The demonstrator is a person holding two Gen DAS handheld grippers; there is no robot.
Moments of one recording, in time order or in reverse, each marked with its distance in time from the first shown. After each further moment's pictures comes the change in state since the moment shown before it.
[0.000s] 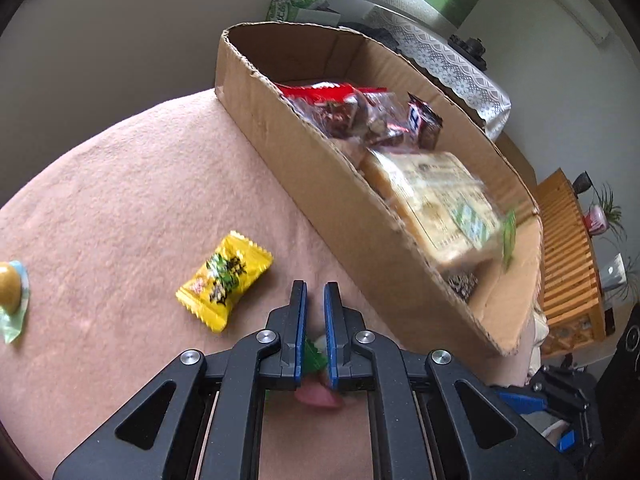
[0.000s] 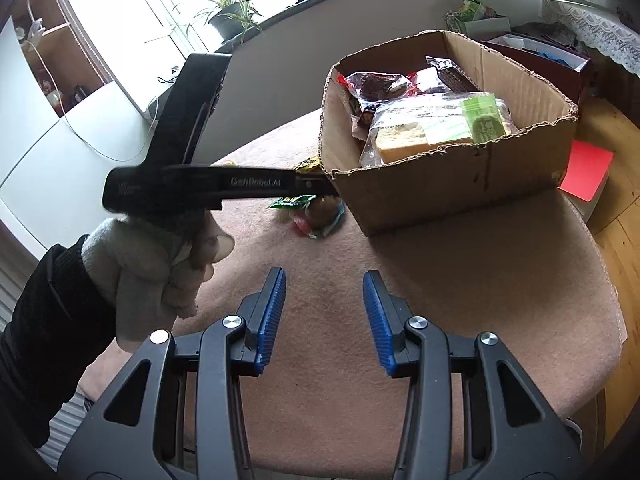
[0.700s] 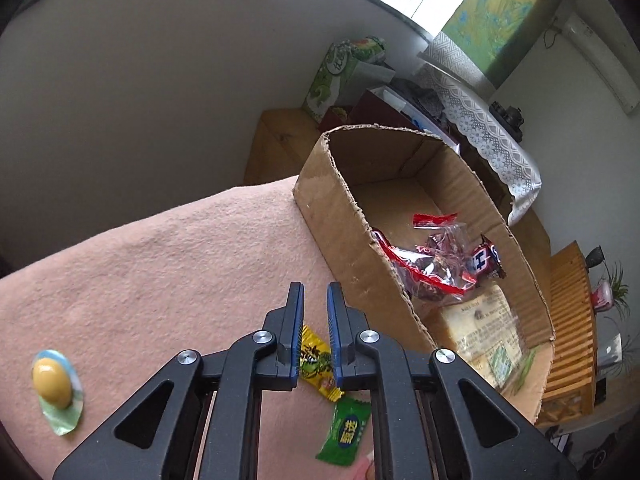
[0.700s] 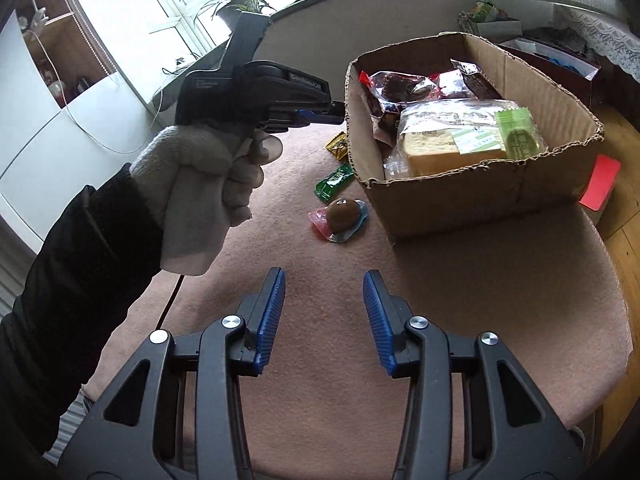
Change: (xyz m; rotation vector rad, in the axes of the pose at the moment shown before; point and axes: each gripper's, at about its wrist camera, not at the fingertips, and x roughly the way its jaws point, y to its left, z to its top) left arm 0.013 0.058 0.074 -0.187 -0.128 0.038; right arm 0.008 0.013 0.008 -0.022 0.020 0.007
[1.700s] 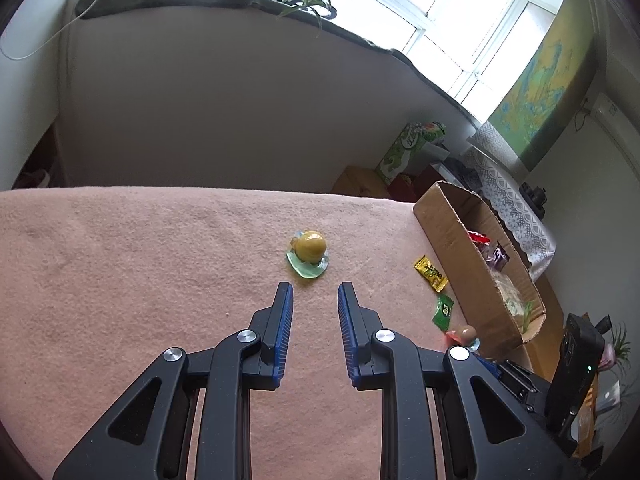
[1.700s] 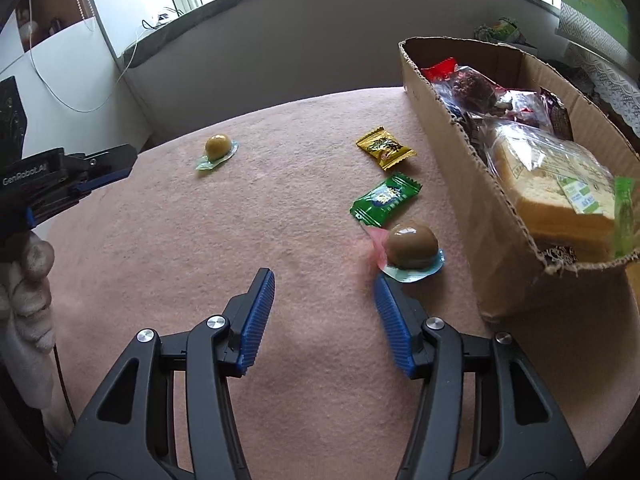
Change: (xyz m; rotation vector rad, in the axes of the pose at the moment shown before) left arm -0.158 0.100 -0.112 -0.192 -0.268 0.111; right arm 0.087 0.061 0.024 -0.114 0.054 -0.204
